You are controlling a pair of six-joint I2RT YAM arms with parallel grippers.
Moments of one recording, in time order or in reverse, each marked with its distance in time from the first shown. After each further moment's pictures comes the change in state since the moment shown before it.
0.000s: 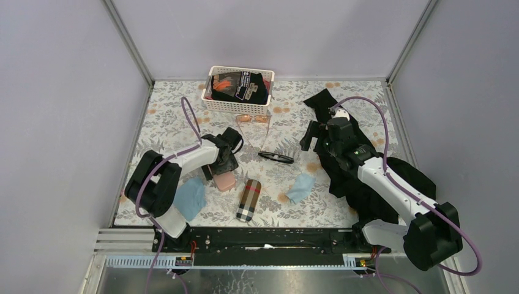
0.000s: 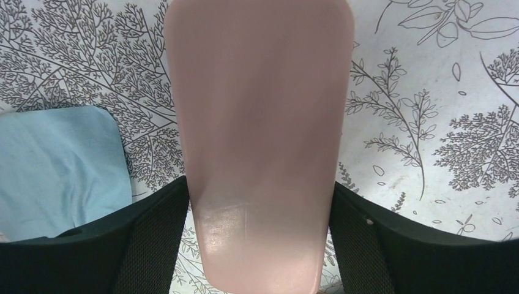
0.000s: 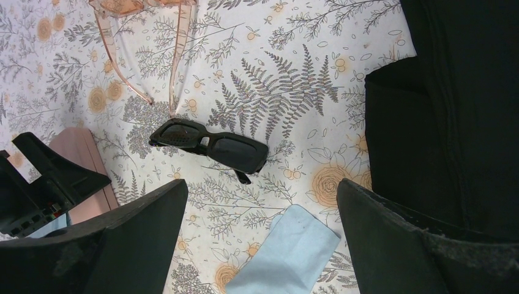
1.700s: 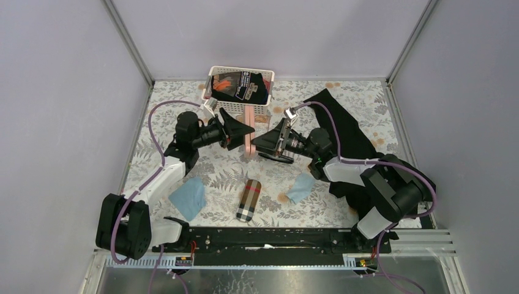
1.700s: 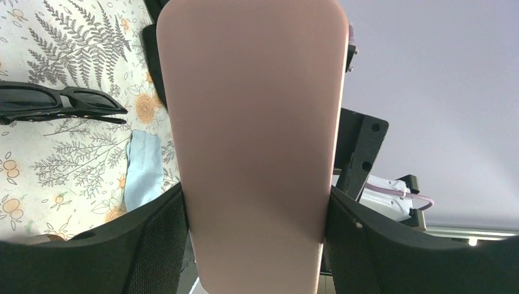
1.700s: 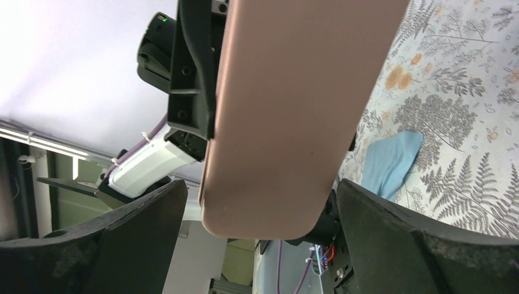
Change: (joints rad) left arm 0.249 -0.397 -0.220 1.075 1.155 -0.233; right arm 0.198 0.422 -0.135 1.389 -0.708 0.769
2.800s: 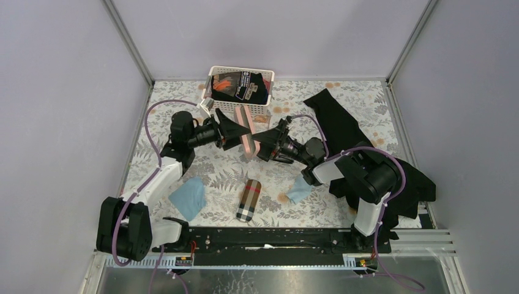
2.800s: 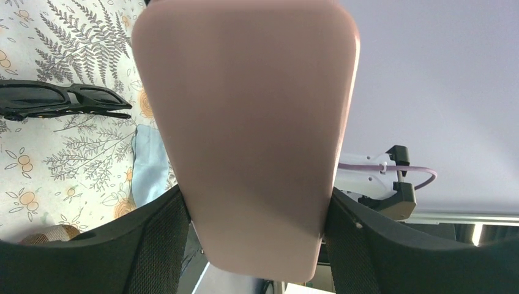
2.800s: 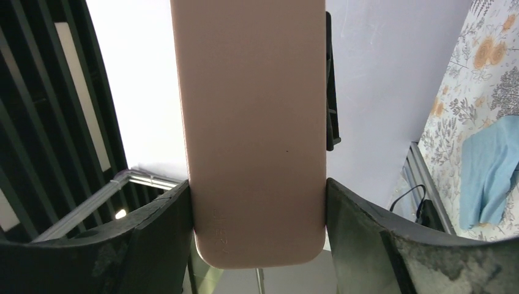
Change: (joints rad) left arm 0.046 -0.015 -0.012 -0.003 0.066 0.030; right arm 0.033 0.246 -0.016 0.418 0.108 0.452
